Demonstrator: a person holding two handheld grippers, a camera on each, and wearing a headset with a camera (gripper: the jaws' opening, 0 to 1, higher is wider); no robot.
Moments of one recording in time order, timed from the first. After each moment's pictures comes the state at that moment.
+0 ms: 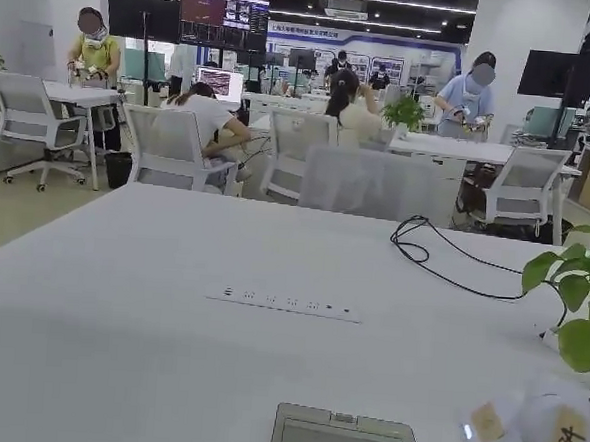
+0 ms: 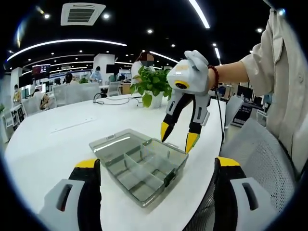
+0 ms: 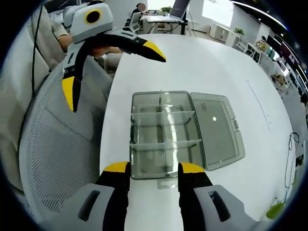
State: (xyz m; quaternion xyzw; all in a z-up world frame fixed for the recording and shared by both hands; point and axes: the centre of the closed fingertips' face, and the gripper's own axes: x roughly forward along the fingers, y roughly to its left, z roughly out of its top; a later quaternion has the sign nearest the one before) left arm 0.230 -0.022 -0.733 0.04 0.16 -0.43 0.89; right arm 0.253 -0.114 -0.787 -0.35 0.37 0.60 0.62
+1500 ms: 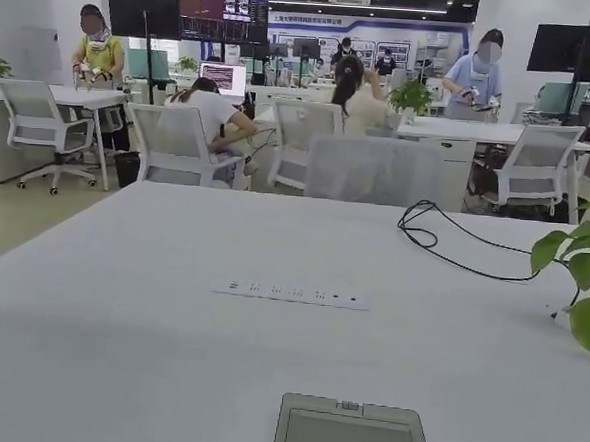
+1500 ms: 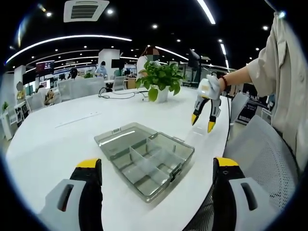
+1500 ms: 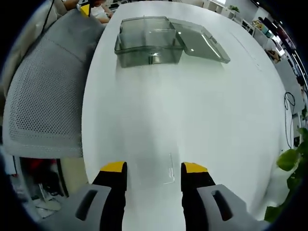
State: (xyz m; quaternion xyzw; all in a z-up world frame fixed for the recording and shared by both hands) left arm 0.235 -0.014 -0.743 0.04 0.18 -0.40 0.90; right arm 0.261 -0.298 -0.841 -0.42 0.45 0.53 0.59
